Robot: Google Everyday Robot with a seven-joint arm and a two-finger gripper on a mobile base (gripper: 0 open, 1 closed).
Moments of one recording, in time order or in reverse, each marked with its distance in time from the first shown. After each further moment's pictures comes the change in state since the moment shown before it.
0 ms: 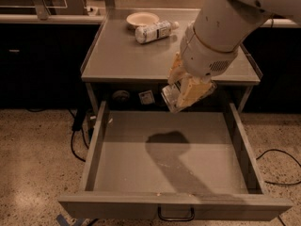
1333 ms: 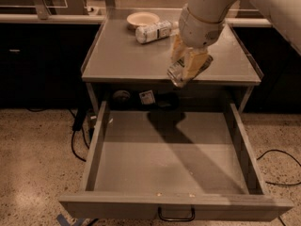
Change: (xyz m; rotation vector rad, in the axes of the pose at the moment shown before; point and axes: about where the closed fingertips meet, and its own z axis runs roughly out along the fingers) arm 0.060 -0.084 0.028 -0.073 0.065 -0.123
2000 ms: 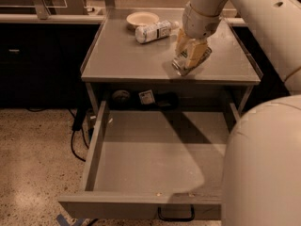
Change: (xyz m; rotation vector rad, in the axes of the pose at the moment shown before) arm 0.056 -0.061 0.034 -0.025 -0.011 -0.011
